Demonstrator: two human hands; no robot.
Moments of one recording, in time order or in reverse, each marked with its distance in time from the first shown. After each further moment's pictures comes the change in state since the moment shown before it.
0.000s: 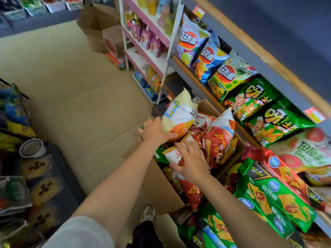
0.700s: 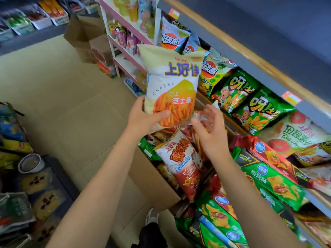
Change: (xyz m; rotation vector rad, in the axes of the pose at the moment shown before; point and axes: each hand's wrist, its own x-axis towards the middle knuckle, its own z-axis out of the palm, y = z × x) left_hand -0.061 0.029 -0.077 -0.953 0.047 0.233; right_hand -0.041 0.004 -0.106 0.983 0.602 0.037
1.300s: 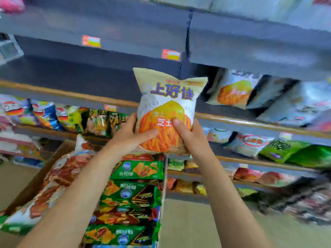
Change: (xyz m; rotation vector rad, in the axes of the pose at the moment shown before) left_hand -0.206 0.117 0.356 0.255 -0.802 0.248; right_hand -0.148 0.027 -0.390 0.313 0.504 0.092
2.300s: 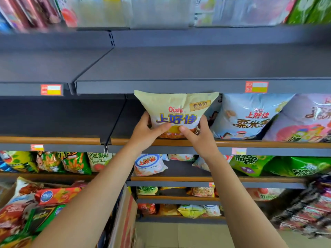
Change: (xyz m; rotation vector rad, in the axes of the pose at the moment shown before) left_hand 0.157 0.075 0.285 0.148 -0.018 0.155; right_hand 0.115 0.043 -0.286 -0.093 0.076 -0.247
